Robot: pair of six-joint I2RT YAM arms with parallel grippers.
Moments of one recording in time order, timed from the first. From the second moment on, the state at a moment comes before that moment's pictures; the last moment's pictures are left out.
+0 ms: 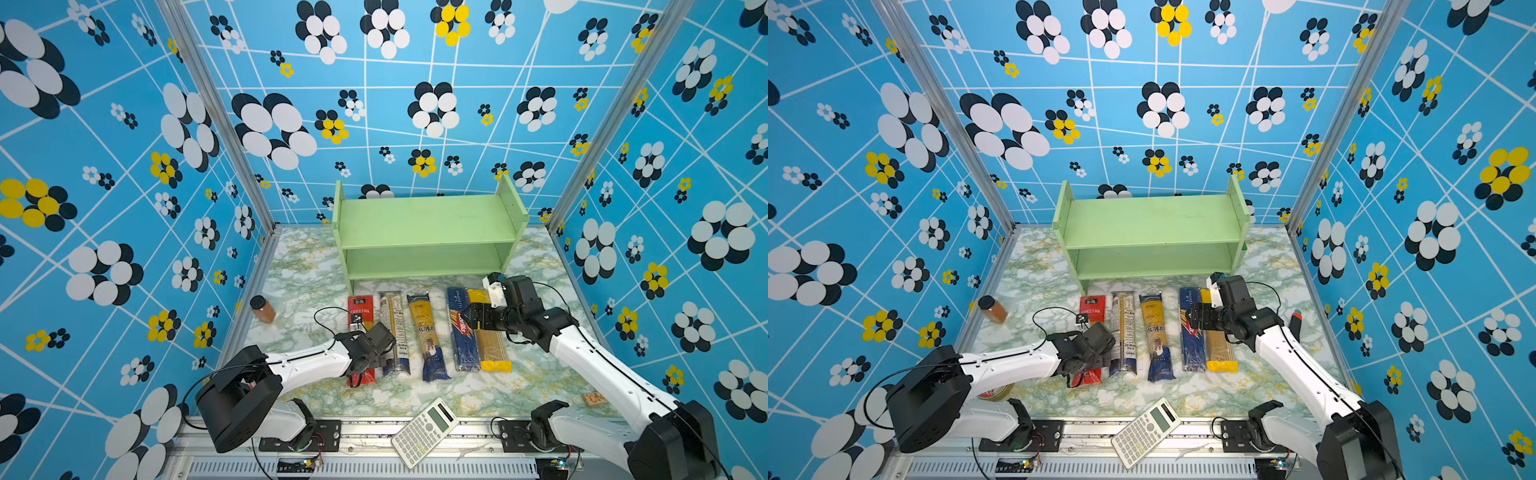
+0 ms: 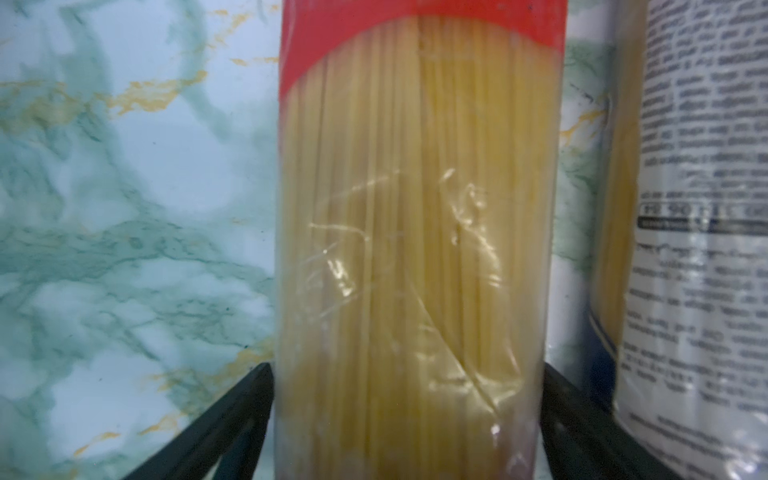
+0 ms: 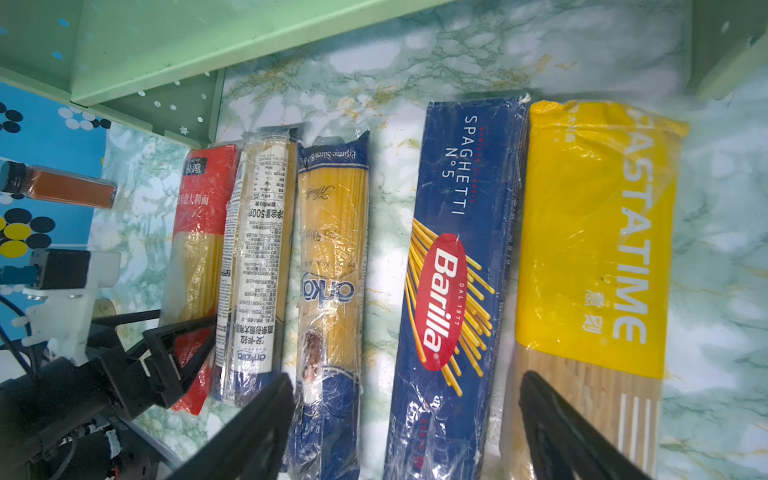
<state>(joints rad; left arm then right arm) -0.84 1.39 0.60 -0.53 -0.35 -0.94 0.38 1.13 0.79 -0.55 -0.19 0.38</state>
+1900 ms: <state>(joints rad) -0.86 1.34 0.57 -0.52 -0.38 -0.94 0.38 1.12 0.78 -0.55 -0.18 0.38</state>
